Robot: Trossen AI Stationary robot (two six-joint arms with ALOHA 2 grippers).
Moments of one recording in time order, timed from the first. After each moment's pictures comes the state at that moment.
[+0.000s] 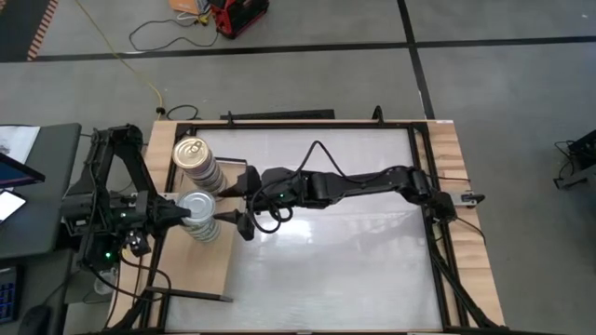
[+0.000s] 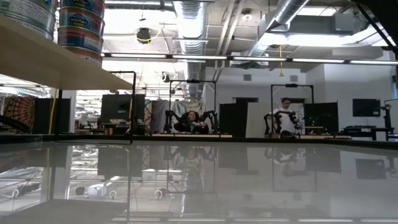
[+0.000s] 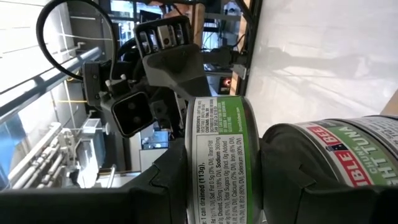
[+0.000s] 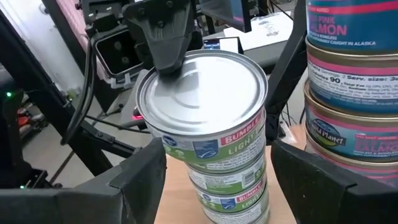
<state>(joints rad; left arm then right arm) -1.43 0.97 1.24 -1.56 -1.40 0.12 0.13 2.18 2.20 -0.16 0.05 0.28</state>
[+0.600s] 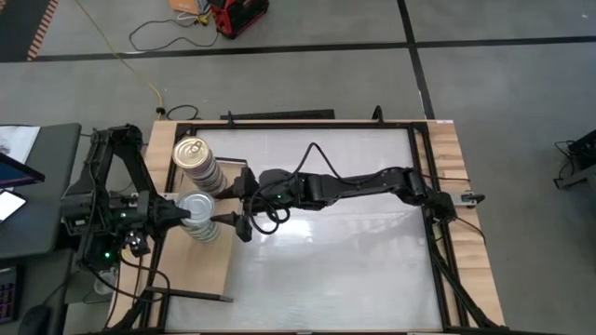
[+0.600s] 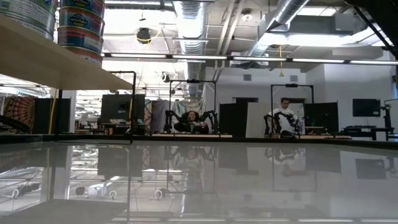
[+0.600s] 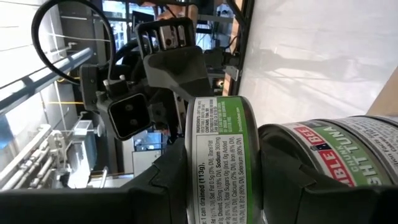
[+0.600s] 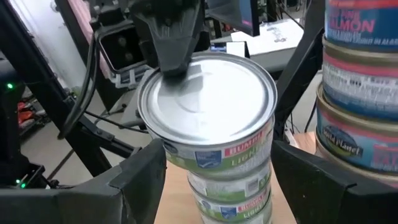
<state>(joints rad) -1.43 0.97 1.24 -1.56 -1.36 0.12 0.12 2.22 2.20 -0.10 0.02 0.24</state>
